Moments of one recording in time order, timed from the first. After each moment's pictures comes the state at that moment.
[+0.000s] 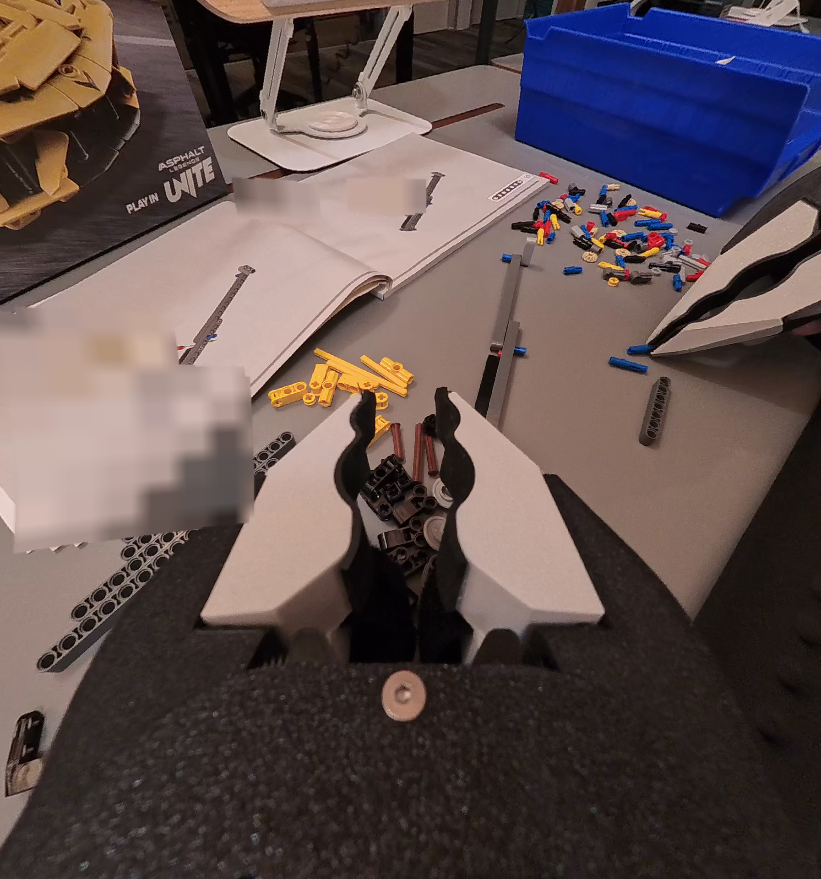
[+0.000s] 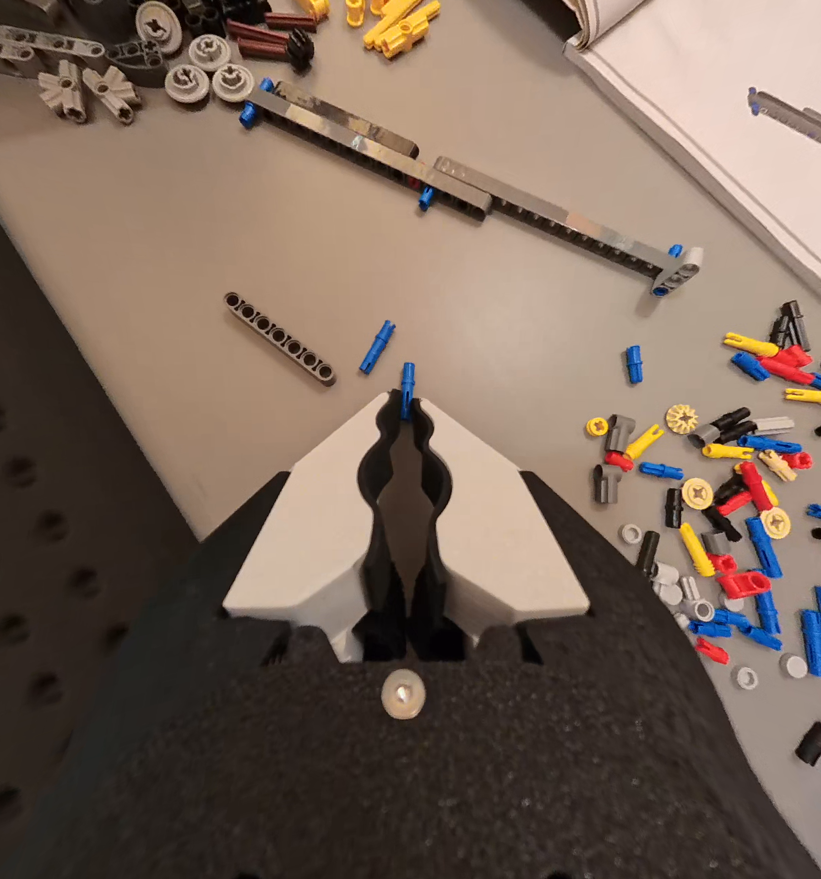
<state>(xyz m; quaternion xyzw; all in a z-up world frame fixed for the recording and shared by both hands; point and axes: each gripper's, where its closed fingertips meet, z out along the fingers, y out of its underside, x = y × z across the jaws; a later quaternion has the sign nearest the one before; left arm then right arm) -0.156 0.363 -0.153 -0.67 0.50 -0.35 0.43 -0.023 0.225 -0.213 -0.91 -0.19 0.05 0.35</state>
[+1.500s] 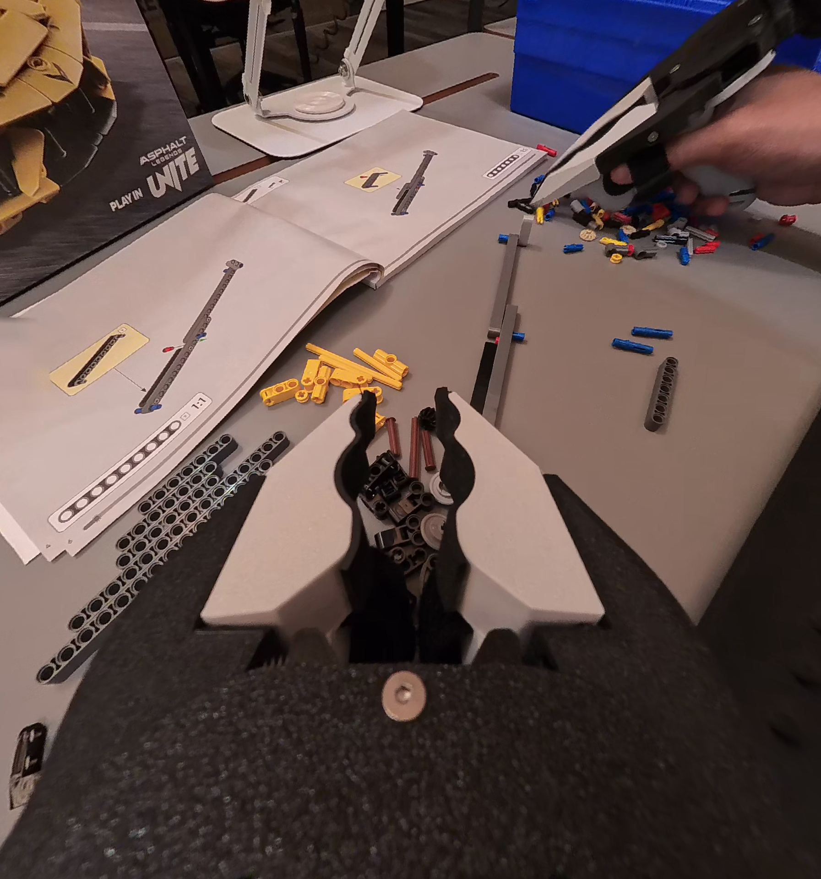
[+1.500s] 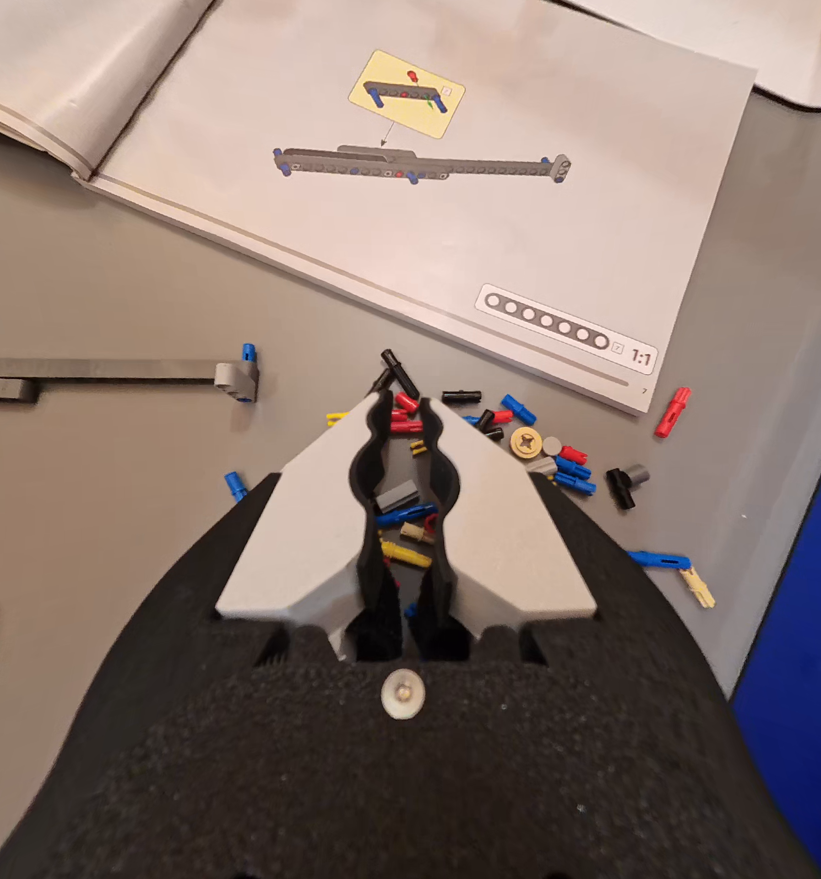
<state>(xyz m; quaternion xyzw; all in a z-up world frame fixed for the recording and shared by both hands) -0.153 0.359 -0.159 -0.66 0.52 -0.33 0.42 0.128 0.316 -0.214 -0.93 0.01 -0.01 0.38</state>
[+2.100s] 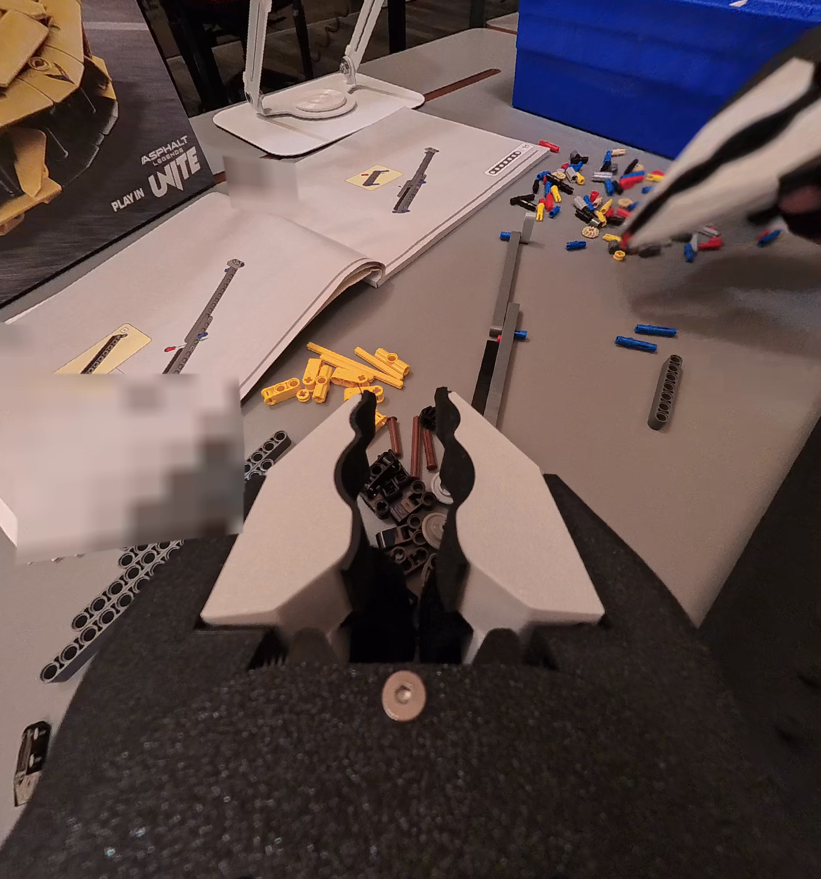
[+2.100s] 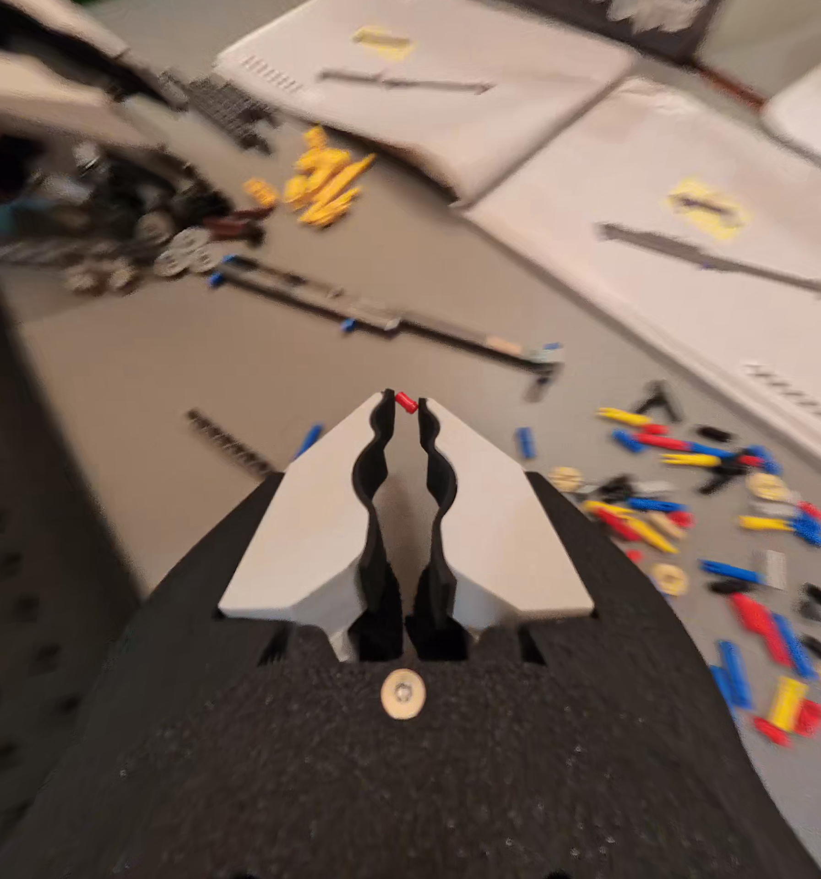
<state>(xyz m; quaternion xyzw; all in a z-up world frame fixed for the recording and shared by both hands) -0.153 0.360 -0.160 -0.66 0.52 -0.33 0.43 0.002 0.265 -0.173 -0.89 -0.15 0.08 0.43</state>
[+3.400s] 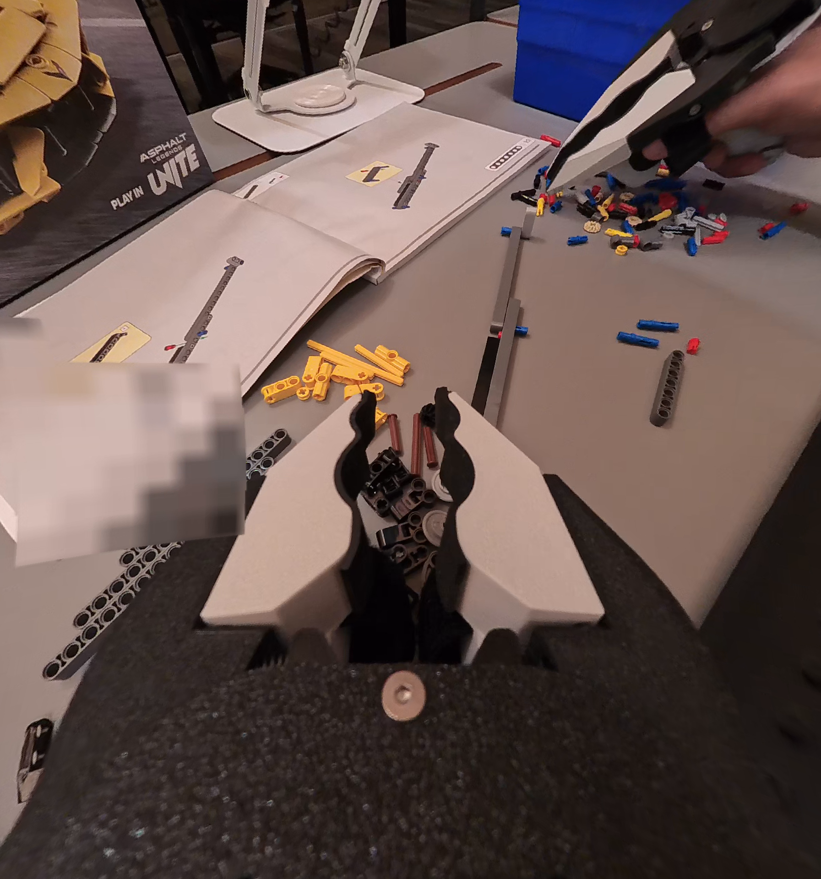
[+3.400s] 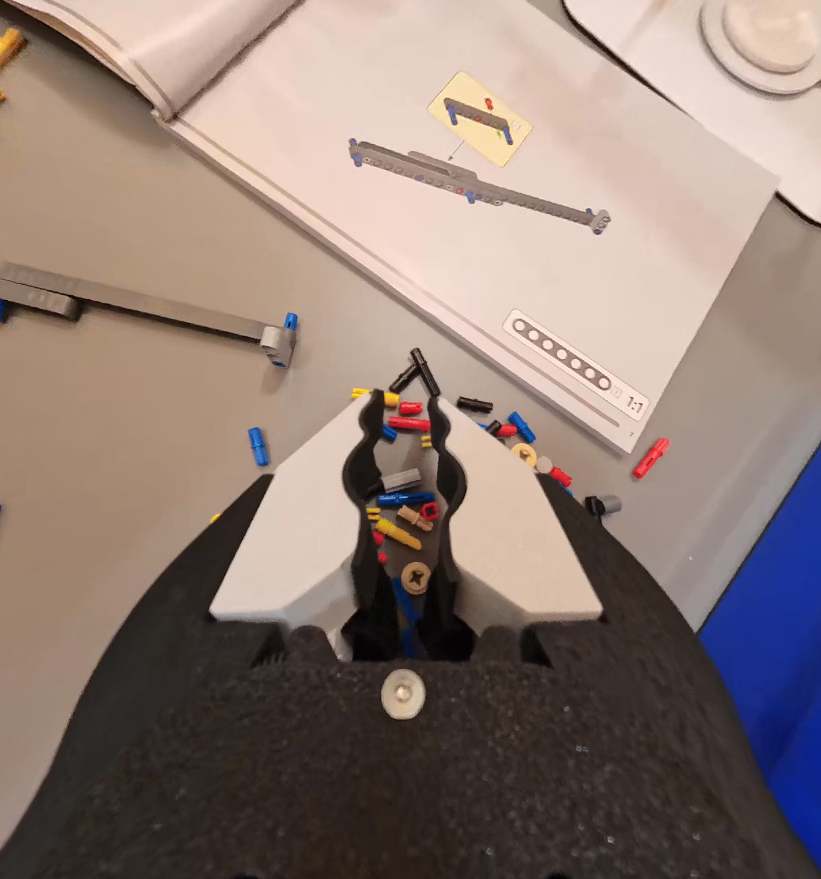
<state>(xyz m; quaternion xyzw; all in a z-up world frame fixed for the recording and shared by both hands) -0.153 0.359 -0.161 -0.66 0.53 -0.32 0.43 0.119 0.309 -0.201 -0.92 -0.10 -0.02 0.37</state>
